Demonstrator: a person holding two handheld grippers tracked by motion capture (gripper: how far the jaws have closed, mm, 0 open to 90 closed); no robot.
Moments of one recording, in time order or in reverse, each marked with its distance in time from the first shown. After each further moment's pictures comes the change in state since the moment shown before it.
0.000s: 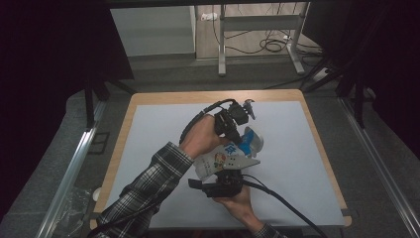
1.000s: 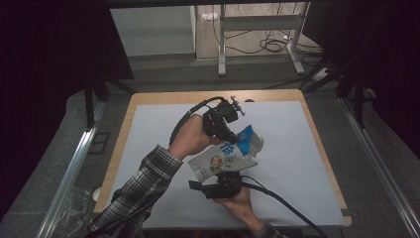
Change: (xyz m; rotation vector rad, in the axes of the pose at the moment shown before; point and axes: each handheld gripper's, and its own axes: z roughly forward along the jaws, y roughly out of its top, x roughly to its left) left arm 0.005 -0.025 -0.021 -0.119 -0.080 0.002; right arm -0.004 -0.009 0.004 0.047 -0.047 -0.035
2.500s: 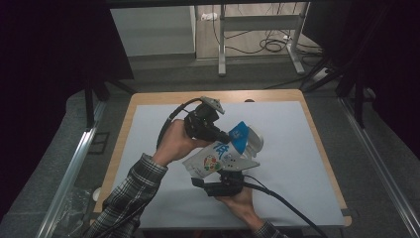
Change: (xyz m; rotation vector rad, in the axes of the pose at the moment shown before) left arm 0.007 -0.042 -0.023 -0.221 -0.084 0.032; right arm -0.006 -0.002 -0.003 -0.016 -0.061 -0.034
